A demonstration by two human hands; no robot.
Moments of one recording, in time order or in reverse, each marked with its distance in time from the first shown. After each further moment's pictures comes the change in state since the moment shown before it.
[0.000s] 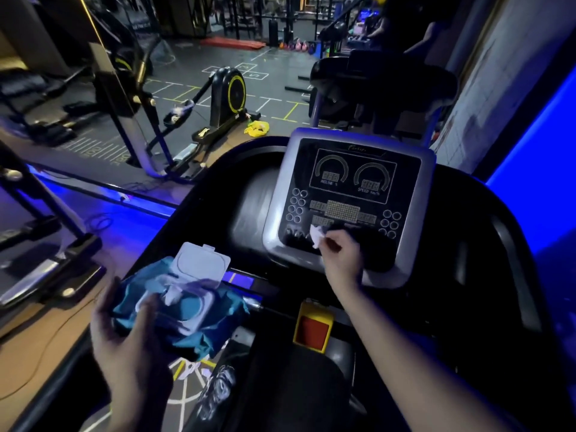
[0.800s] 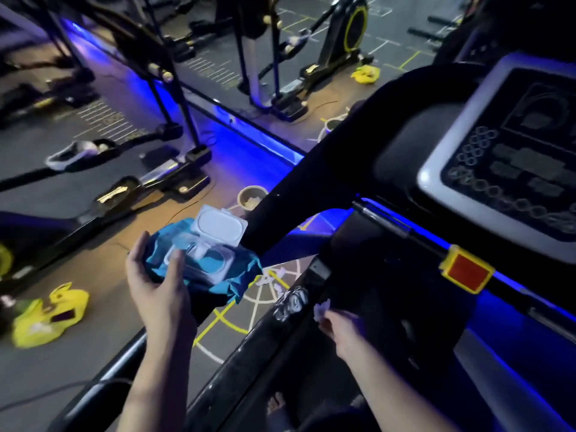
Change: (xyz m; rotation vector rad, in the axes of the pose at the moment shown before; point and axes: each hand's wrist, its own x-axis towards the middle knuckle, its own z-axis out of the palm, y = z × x) left_hand 0.066 0.036 -0.277 0.143 0.213 0.136; right_hand -0.367 0.001 0.123 0.291 -0.526 1.204
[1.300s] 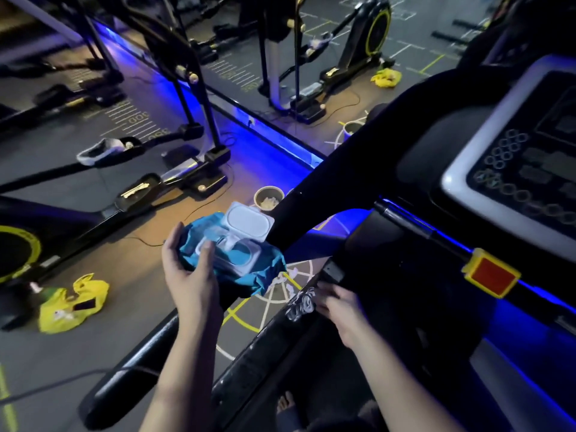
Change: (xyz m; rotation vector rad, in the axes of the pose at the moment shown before) left_hand 0.001 -0.001 -0.006 0.043 0.003 -0.039; right_hand -0.033 -0.015 0.042 -0.249 -0.275 -0.222
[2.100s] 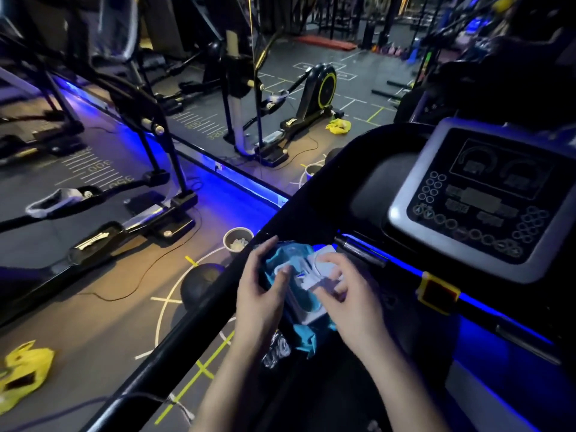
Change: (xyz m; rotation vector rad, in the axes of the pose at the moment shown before) left_hand -0.069 0.035 0.091 0.052 -0.605 0.061; right_hand -0.139 -0.141 -0.025 -0.658 0.276 -0.935
